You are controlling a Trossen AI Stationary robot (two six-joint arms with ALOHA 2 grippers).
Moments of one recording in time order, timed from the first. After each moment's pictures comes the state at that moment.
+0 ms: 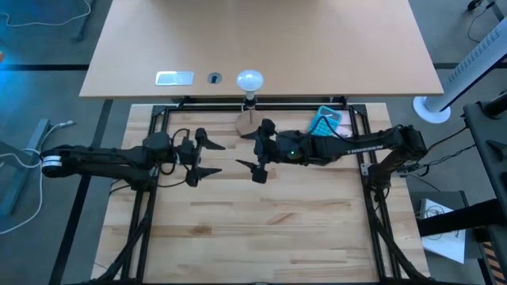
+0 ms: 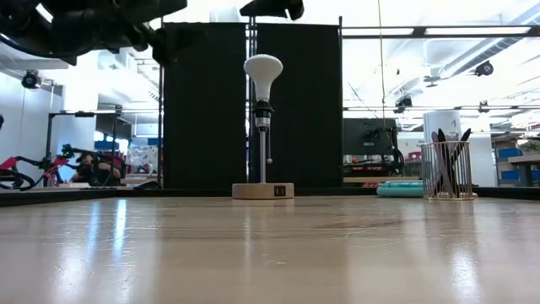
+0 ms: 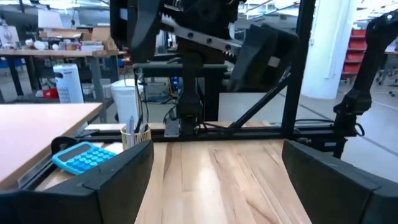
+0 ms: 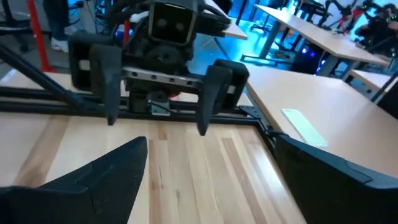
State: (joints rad) left arm 0.17 0.84 0.38 0.54 0.27 -0.03; right arm 0.08 1.59 1.37 -0.03 0.28 -0.19
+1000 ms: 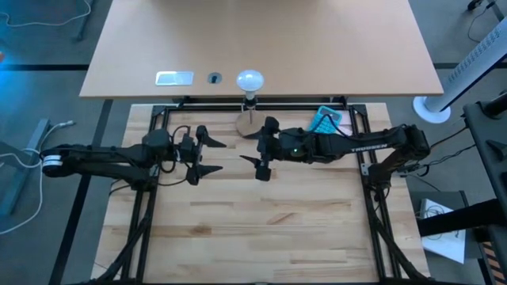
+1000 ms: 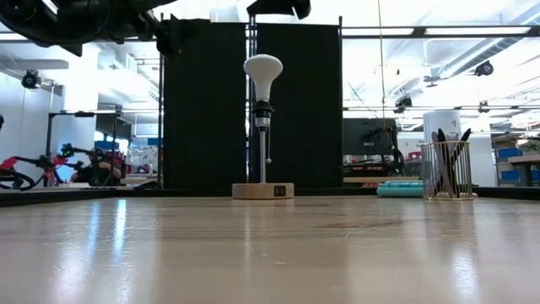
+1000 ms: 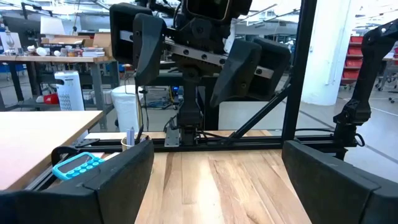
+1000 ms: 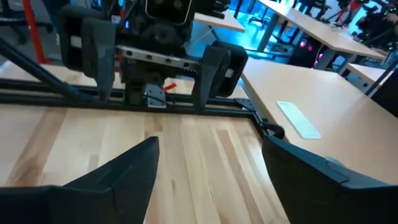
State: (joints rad) left arm 0.17 0.85 0.44 0.51 0.27 -0.04; right arm 0.07 1.56 1.37 -0.08 0.29 -0.15
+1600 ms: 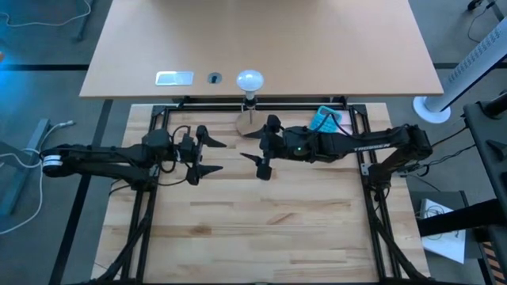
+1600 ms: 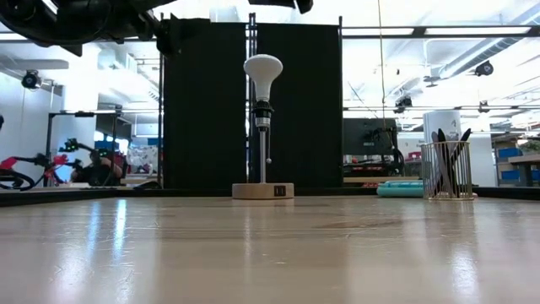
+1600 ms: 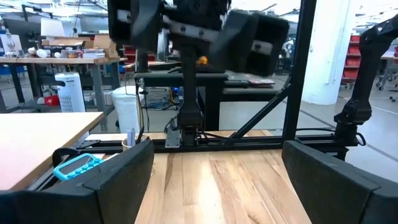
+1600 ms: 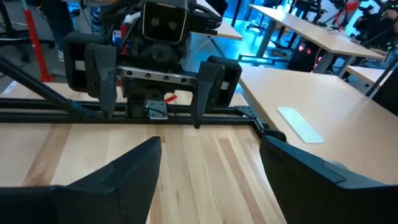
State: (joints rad) left arm 0.17 0.85 0.44 0.51 0.27 -0.04; right arm 0.07 1.53 1.37 -0.04 0.29 -0.14
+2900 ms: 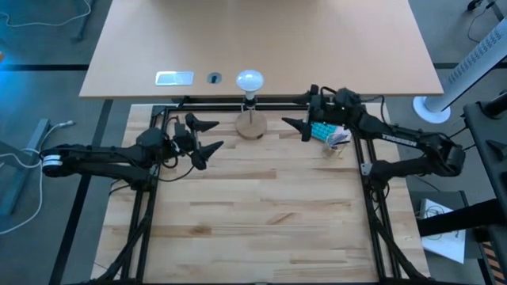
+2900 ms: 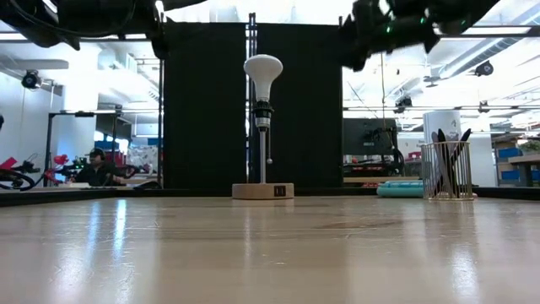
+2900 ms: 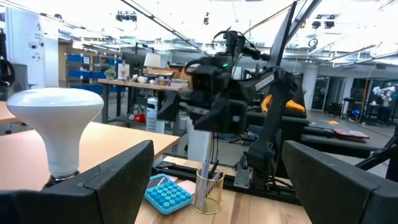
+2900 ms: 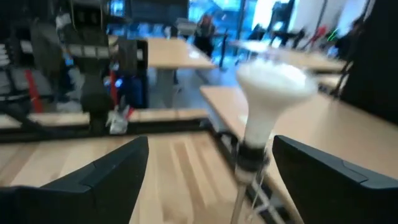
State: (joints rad) left arm 0.17 0.86 0.44 0.66 -0.10 -0.09; right arm -0.58 1.17 0.79 0.29 -0.40 -0.11
